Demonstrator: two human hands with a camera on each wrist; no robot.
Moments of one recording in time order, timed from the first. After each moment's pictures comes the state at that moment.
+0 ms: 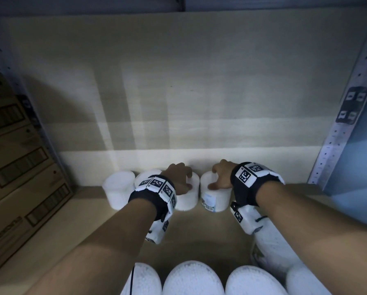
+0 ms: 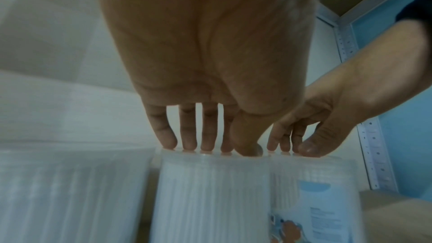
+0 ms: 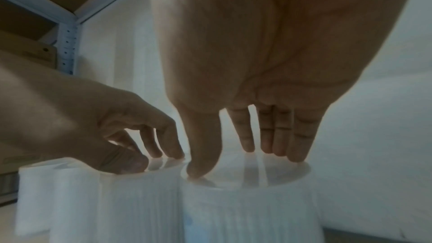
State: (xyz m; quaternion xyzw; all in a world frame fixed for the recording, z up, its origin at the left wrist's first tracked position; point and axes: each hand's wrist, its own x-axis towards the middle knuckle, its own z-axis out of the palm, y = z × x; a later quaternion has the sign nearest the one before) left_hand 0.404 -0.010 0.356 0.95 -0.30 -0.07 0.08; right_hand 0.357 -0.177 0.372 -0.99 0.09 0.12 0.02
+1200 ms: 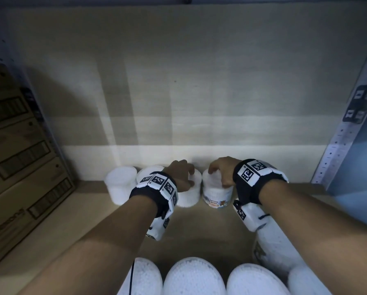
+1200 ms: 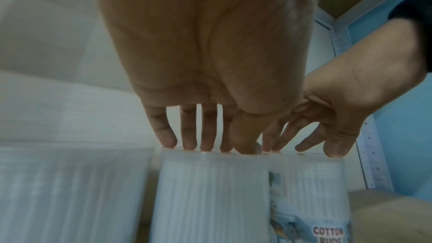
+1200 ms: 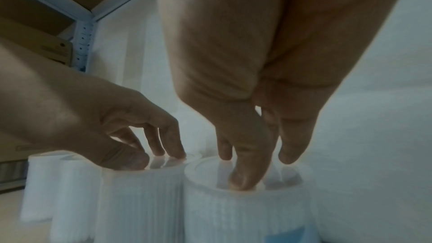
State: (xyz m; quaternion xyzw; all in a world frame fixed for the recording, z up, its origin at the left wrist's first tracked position) left_hand 0.402 -0.009 0.356 0.95 -0.31 -0.08 0.08; right_hand 0.353 -0.174 0.381 -0.99 0.03 0.12 0.04
